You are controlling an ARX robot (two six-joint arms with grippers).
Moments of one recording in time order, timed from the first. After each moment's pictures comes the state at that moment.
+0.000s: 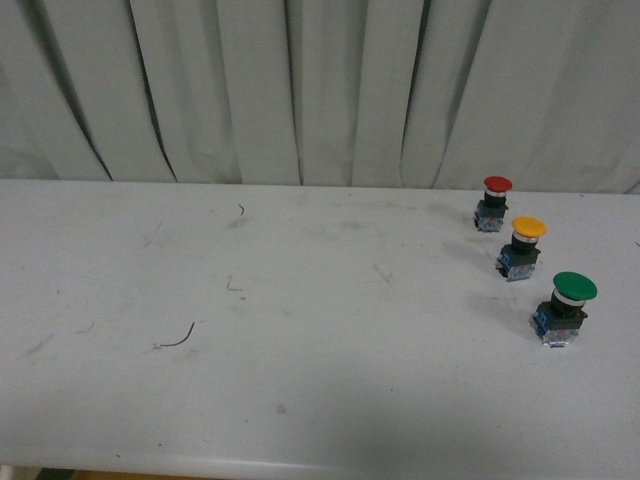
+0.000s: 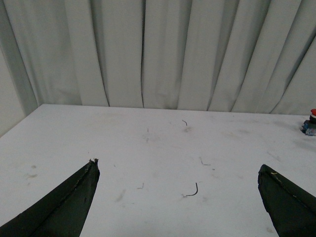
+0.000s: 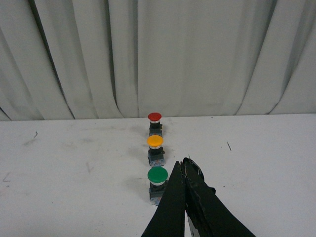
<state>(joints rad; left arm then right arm) 0.00 0.01 0.01 0.00 0.00 -0.01 0.11 0.51 0.10 0.41 0.11 0.01</state>
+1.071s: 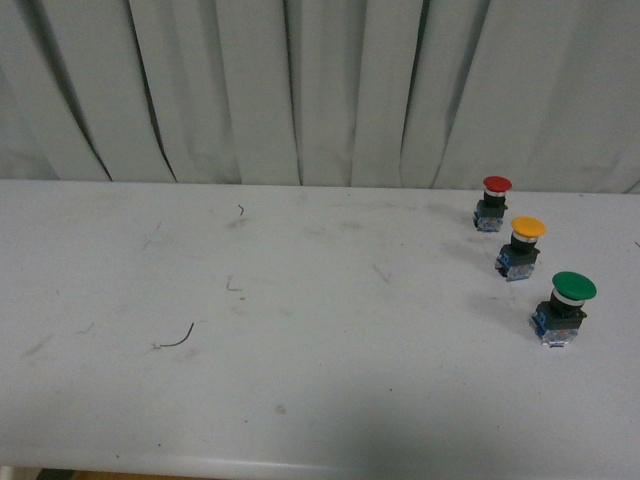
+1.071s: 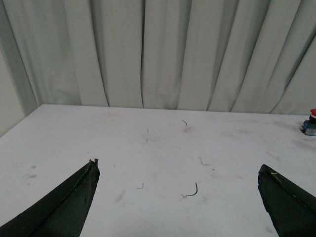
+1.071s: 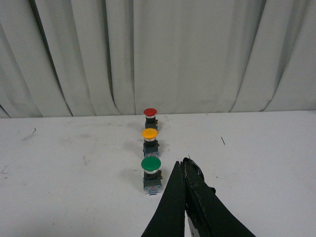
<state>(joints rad) 0.00 0.01 0.01 0.00 0.00 -0.01 0.00 0.20 0.01 0.20 0.00 0.00</state>
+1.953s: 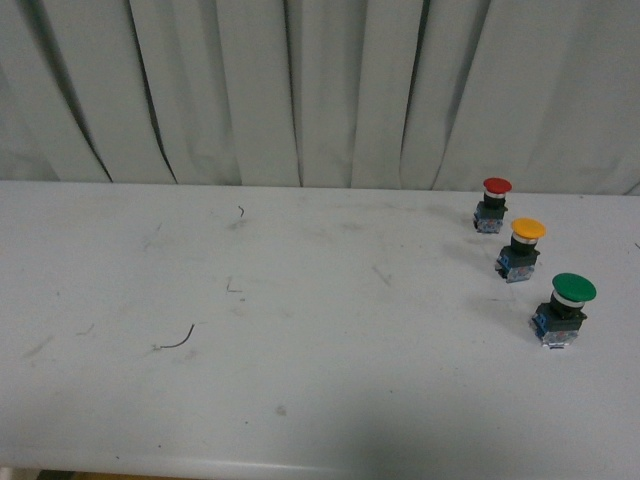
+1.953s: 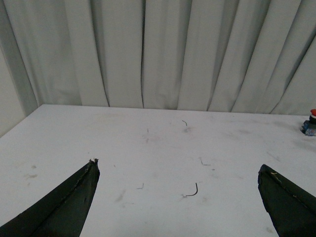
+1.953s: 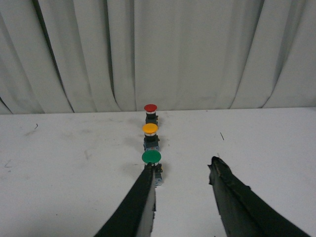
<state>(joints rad) 0.00 0.01 0.01 0.00 0.00 -0.01 0.00 0.00 0.01 0.00 0.00 0.00</state>
